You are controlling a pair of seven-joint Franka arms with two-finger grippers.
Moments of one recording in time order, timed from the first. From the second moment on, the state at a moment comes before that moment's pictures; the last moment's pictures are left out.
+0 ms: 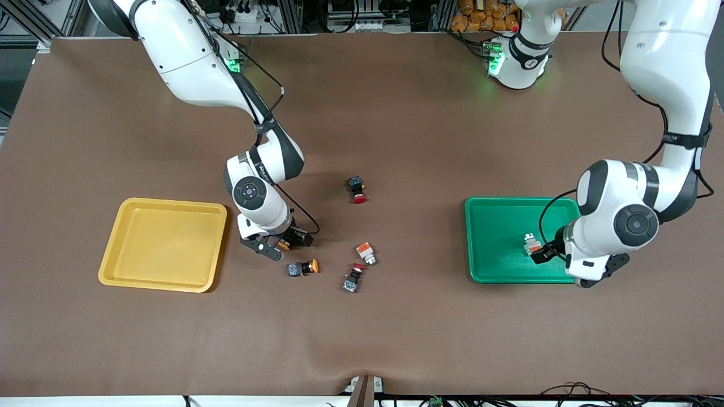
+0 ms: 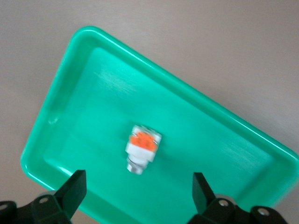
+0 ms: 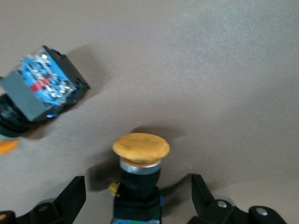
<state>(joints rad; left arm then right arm) 0.09 0.53 -0.27 -1.65 0.20 2.06 -0.76 0.49 0.69 -0.02 -1.78 0.08 2.50 0.89</state>
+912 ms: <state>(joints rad) -0.01 0.56 -0.37 -1.57 0.17 2.05 -1.03 0.47 0.59 -0.04 -1.77 0.07 2.50 0.87</state>
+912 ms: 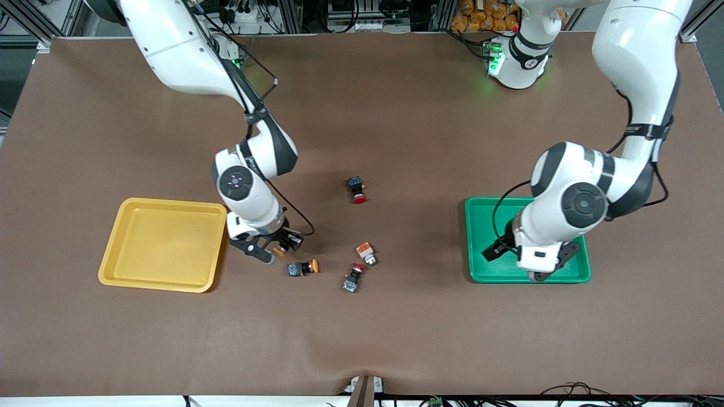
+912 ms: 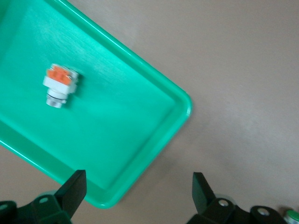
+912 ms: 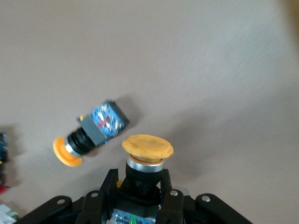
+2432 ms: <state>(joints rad) -0.50 0.84 -0.22 -1.33 0.17 2.41 -1.32 0.15 0.48 -0.02 -1.64 0.11 2.27 0.46</state>
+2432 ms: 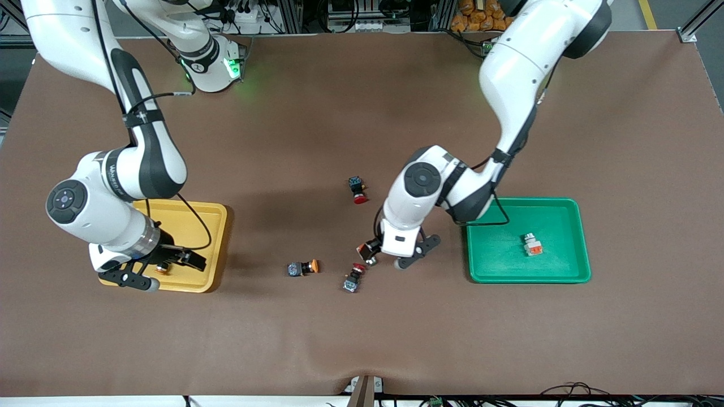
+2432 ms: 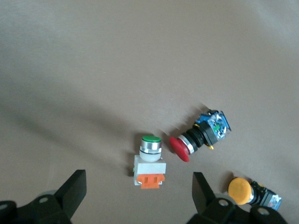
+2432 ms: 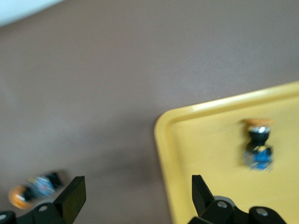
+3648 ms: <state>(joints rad) -0.70 0.95 -0.04 -1.32 0.17 2.50 -1.27 0.34 0.79 -0.02 -1.30 0.32 2.17 1.51</state>
